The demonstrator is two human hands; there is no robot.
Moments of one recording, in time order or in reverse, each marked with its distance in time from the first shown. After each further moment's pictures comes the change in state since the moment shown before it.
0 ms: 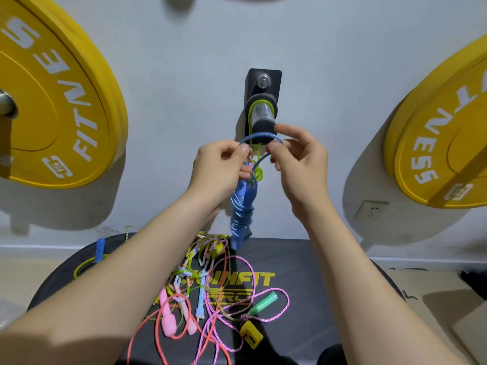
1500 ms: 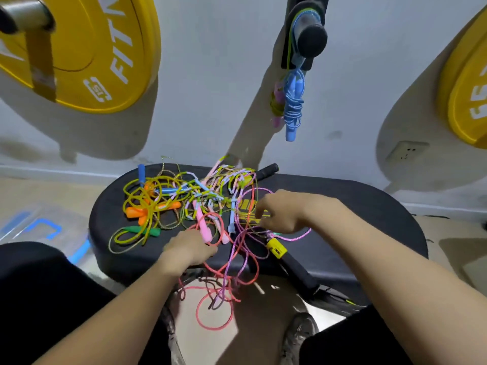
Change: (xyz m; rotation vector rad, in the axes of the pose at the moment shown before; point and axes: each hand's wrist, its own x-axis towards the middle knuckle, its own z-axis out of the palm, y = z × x) left_hand -0.184 -0.192 -0.130 1.219 -0.528 -0.782; right_hand -0.136 0.062 0.012 -1.327 -1.418 0.248
